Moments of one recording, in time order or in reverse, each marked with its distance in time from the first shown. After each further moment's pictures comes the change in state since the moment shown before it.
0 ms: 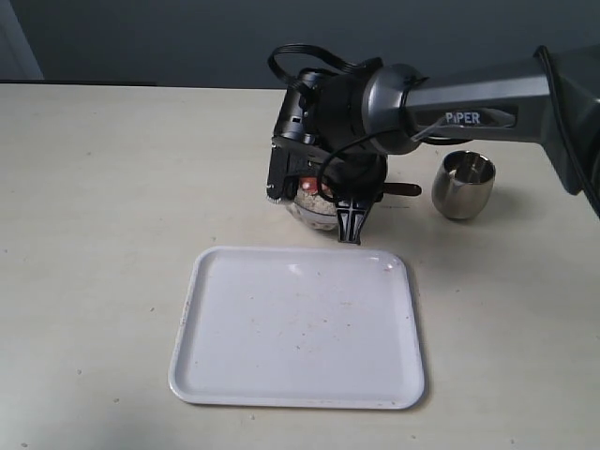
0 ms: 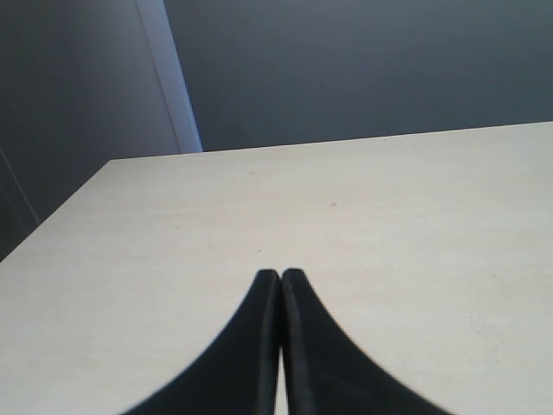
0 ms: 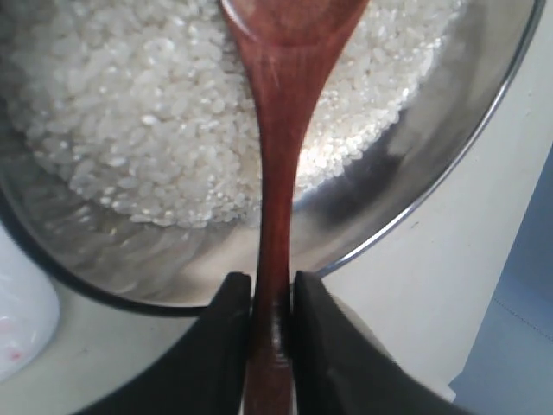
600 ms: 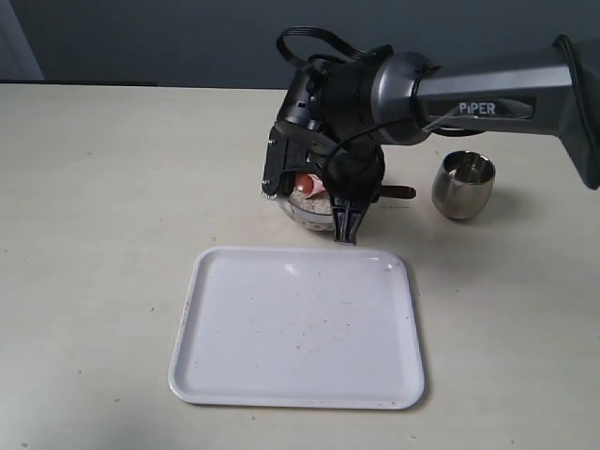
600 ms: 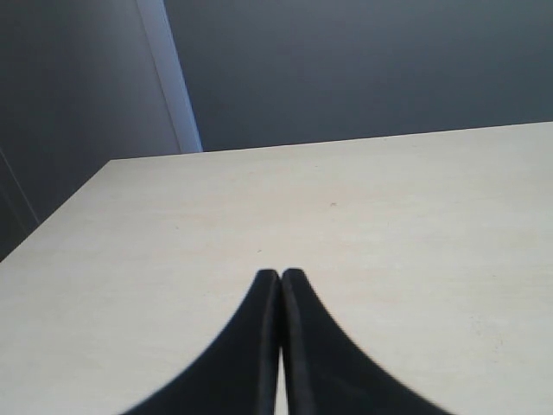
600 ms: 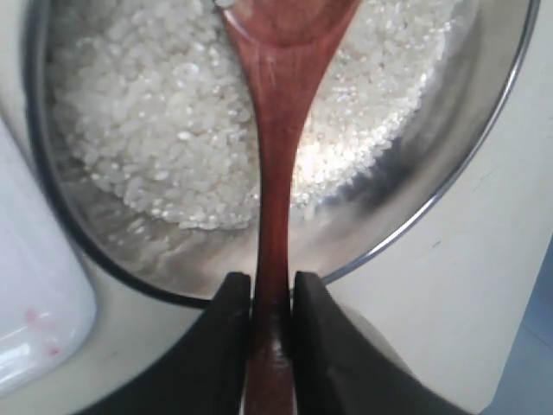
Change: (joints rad) left arm 0.000 0.000 0.000 0.000 0.000 0.000; right arm -0.015 -0.026 0.000 0.084 -0.021 -0.064
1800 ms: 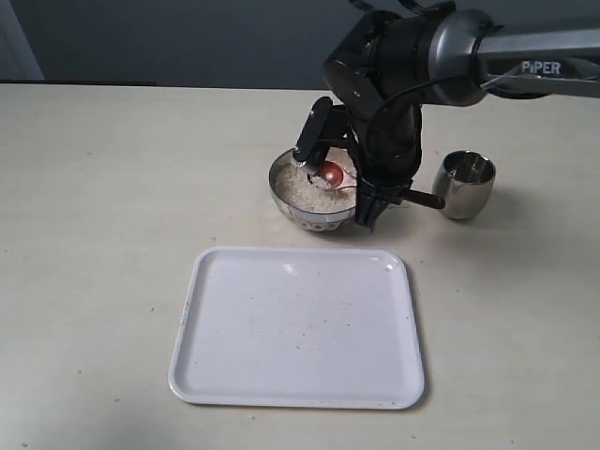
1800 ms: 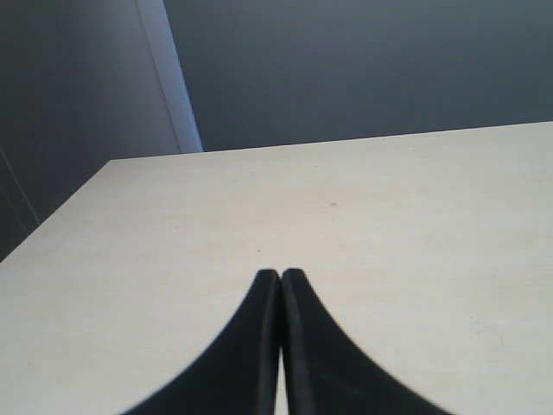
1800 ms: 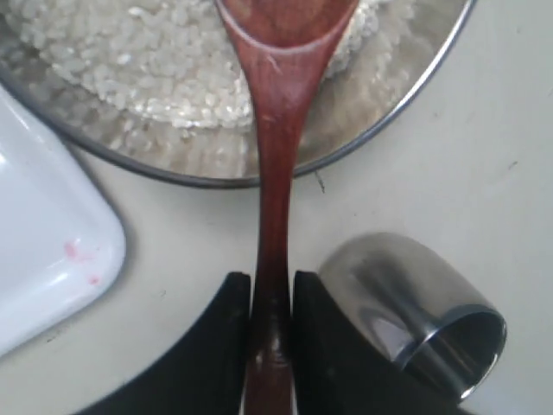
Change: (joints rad) left arm 0.000 0.000 0.000 0.000 0.000 0.000; right arm -0.104 -0.067 0.000 0.196 0.049 -0.023
